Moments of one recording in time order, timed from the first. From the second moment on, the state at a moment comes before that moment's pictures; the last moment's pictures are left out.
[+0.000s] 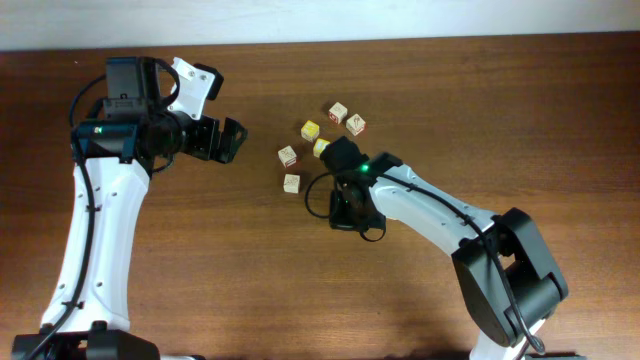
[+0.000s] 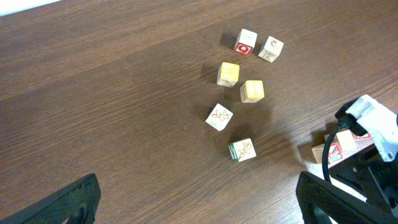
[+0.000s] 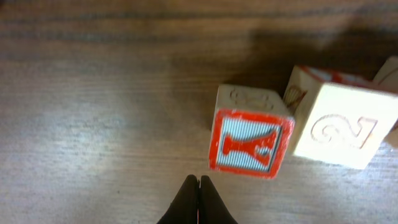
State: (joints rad) left arm 0.01 1.58 1.52 -0.89 0.39 0.30; right arm 0.59 1.90 1.28 -0.84 -0.10 0.69
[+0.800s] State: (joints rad) left arm 0.01 1.58 1.52 -0.89 0.39 0.30; right arm 0.28 1.76 1.25 -0.93 -0.06 0.55
